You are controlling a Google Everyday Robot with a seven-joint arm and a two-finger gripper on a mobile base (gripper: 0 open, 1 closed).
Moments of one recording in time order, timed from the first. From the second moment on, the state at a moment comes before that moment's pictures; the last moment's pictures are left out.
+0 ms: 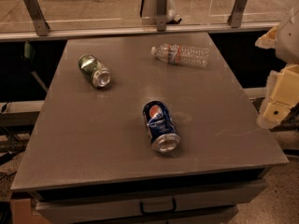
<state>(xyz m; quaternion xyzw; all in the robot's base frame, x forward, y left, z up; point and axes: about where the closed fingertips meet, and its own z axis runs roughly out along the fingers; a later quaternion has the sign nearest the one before) 0.438 -0.216 0.980 -0.60 0.78 -0.04 0.17</state>
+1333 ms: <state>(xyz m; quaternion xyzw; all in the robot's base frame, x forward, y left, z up) 0.426 -0.123 0.946 -0.57 0.80 0.04 0.18</state>
